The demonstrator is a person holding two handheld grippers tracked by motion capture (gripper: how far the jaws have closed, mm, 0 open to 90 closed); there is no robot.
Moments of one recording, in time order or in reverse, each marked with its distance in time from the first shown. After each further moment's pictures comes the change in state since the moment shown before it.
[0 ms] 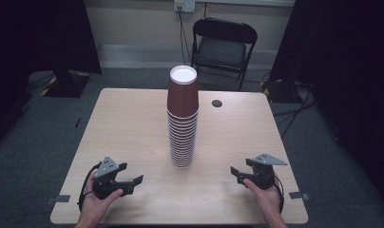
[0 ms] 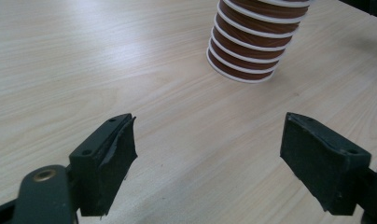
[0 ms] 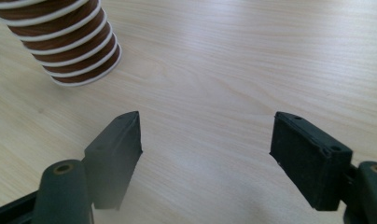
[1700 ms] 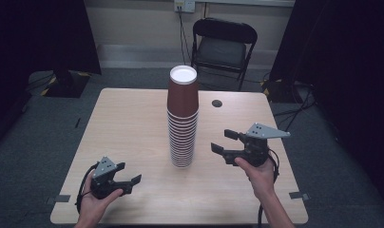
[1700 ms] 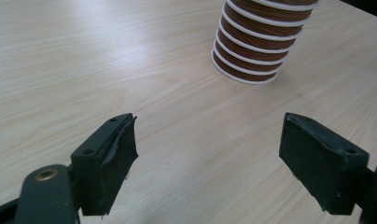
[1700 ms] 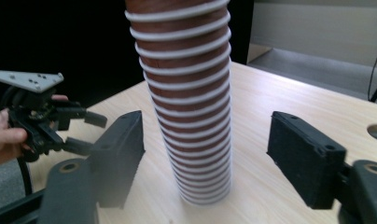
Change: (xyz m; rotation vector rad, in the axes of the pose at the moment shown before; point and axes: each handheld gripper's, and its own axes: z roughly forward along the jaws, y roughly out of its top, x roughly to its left) left arm 0.000 0.001 -0.005 0.002 0.018 -0.001; right arm 0.065 0.123 -0.043 -0.230 0.330 -0.153
